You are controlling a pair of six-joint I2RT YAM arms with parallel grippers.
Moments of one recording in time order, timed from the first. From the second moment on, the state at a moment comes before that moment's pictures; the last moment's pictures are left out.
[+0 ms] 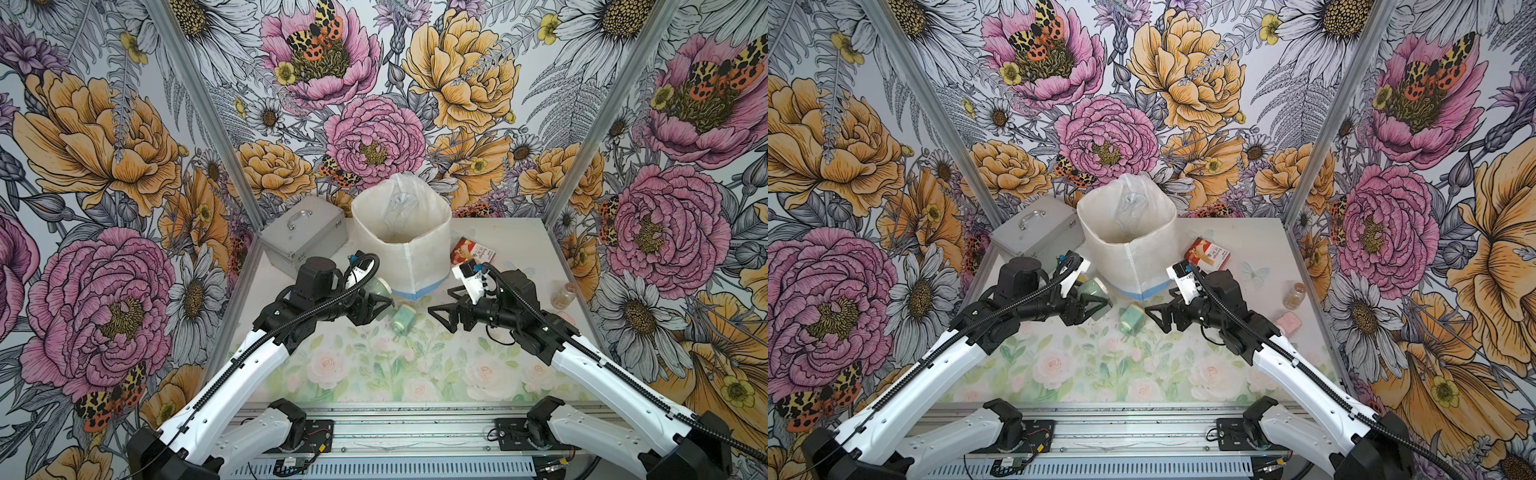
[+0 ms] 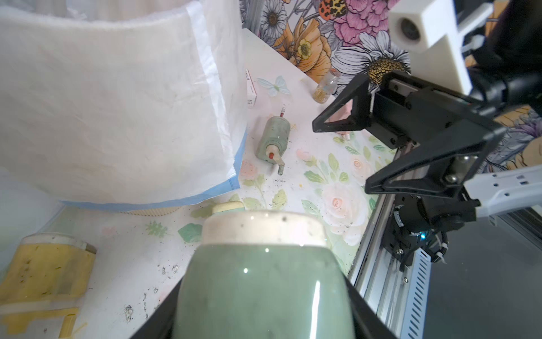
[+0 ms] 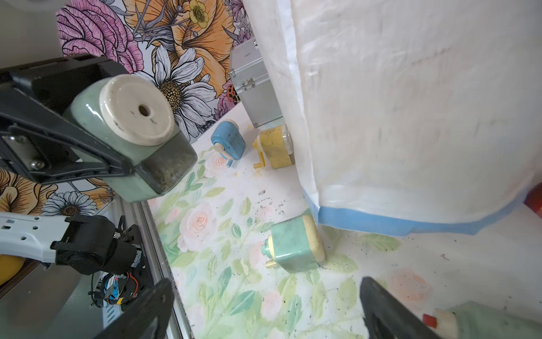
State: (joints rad) left arm -0.50 1.01 0.98 -0.57 0.51 -0.01; right arm 0.55 1.00 0.78 -0.24 -0.46 0.18
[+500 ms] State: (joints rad) left arm -0.40 0.97 0.96 -0.56 0.94 0.01; right arm 0.56 1.09 0.85 -0.25 -0.71 0.17
